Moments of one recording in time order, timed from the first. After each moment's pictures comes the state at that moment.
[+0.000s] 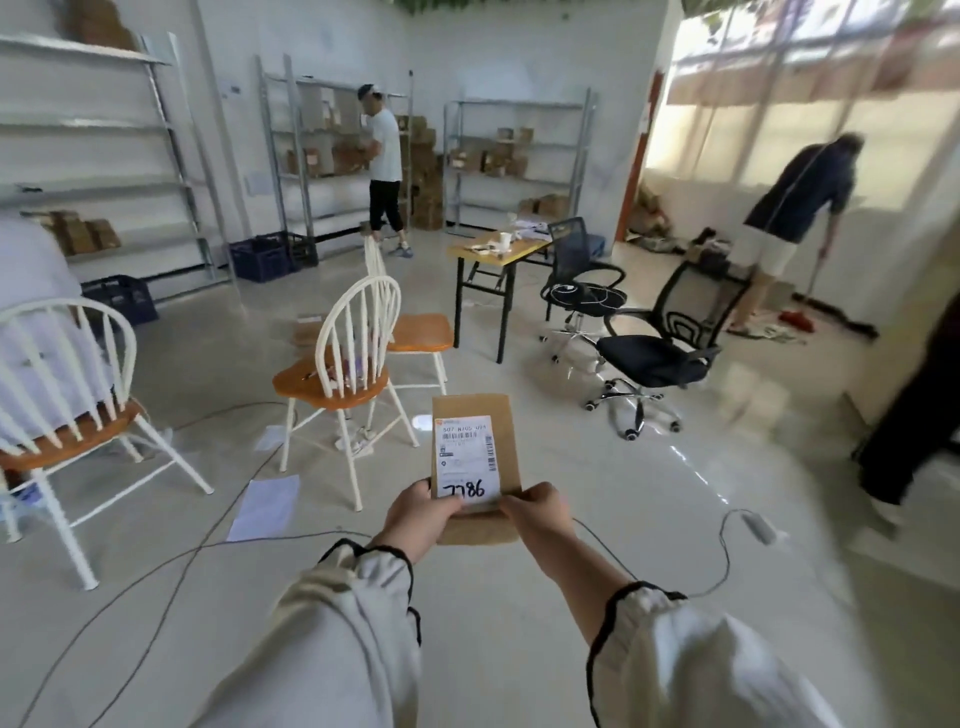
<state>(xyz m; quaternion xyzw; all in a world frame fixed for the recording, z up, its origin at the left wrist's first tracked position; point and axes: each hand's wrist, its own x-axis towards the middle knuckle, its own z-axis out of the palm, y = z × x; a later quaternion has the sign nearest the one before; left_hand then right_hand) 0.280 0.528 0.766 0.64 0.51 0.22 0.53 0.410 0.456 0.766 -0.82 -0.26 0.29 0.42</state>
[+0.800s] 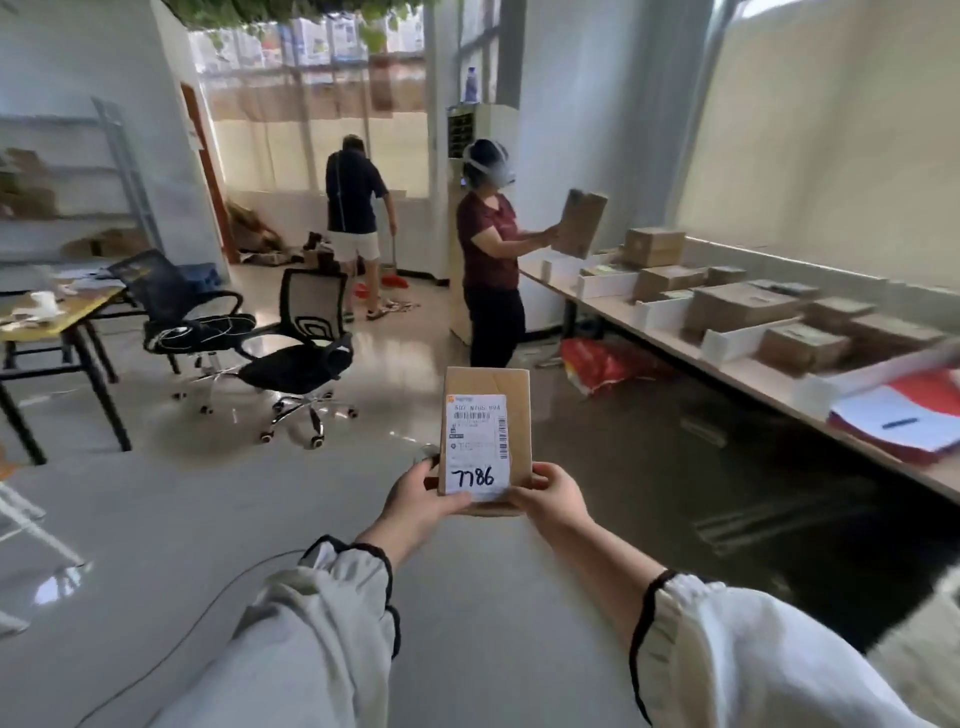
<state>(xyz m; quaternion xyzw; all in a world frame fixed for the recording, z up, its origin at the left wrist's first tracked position) 0.487 0.226 0.808 0.81 0.08 0.01 0.58 0.509 0.056 0.813 -0.78 0.04 0.05 0.62</state>
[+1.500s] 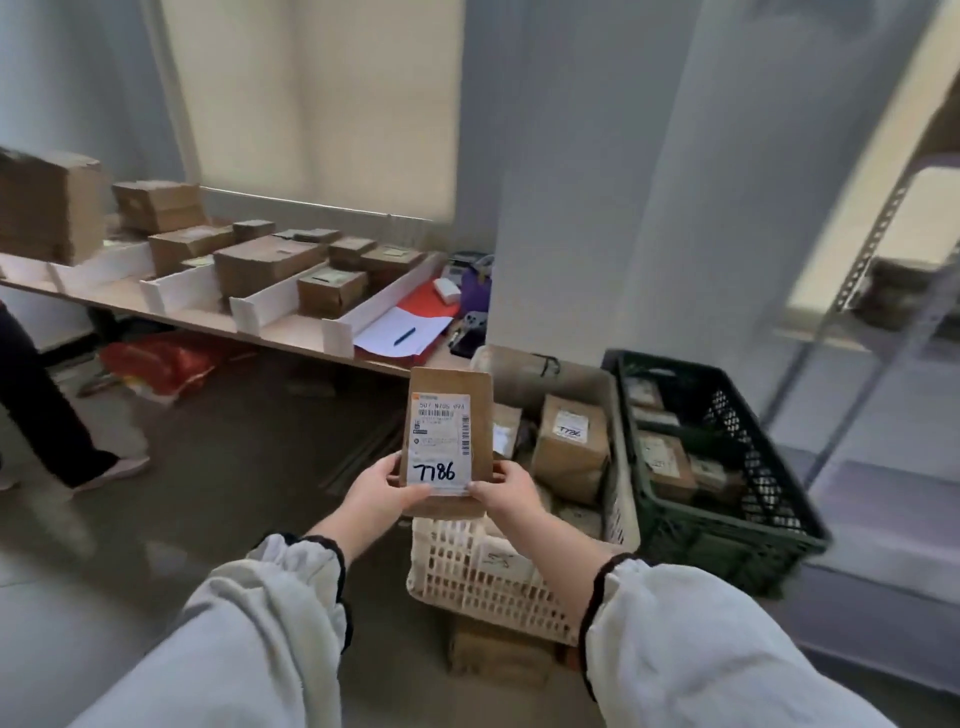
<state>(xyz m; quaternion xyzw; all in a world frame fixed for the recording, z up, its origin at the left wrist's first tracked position) 0.518 -0.347 0.793 0.79 -0.23 -0.28 0.50 0.423 -0.479 0.786 -0.69 0.41 -0.14 0.58</state>
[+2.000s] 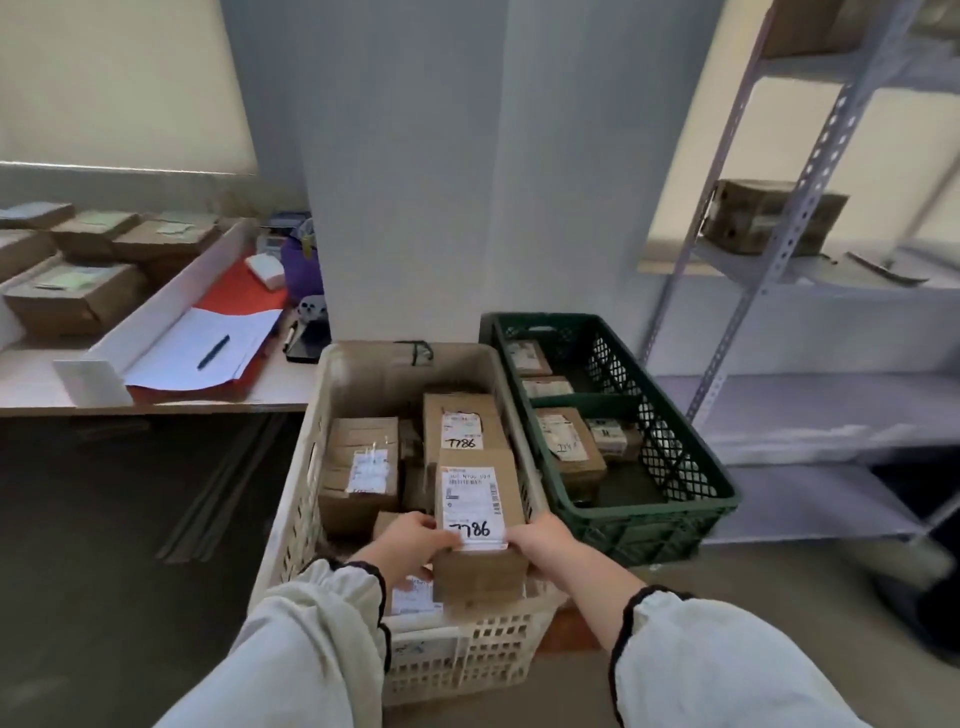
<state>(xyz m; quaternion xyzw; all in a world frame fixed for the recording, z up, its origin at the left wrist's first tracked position) 0.549 -0.608 0.708 0.79 -0.30 -0.49 0.24 0.400 -0.686 0.711 -0.54 0.63 -0.06 0.55</state>
